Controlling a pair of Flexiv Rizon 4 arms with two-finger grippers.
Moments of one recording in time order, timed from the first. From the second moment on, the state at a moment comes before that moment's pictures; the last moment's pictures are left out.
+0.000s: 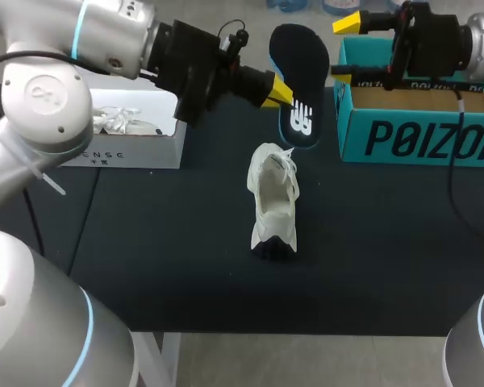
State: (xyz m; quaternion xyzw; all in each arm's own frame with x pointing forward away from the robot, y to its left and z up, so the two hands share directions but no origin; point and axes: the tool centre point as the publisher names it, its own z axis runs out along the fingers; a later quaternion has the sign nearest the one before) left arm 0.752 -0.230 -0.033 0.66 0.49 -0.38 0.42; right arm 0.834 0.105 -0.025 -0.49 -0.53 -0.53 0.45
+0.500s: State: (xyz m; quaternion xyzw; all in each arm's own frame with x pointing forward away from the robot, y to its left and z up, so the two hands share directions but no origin) left arm 0.762 -0.244 -0.035 0.65 0.49 -0.40 0.42; right arm 0.832 0.118 -0.032 -0.49 -0.53 -0.52 0.46
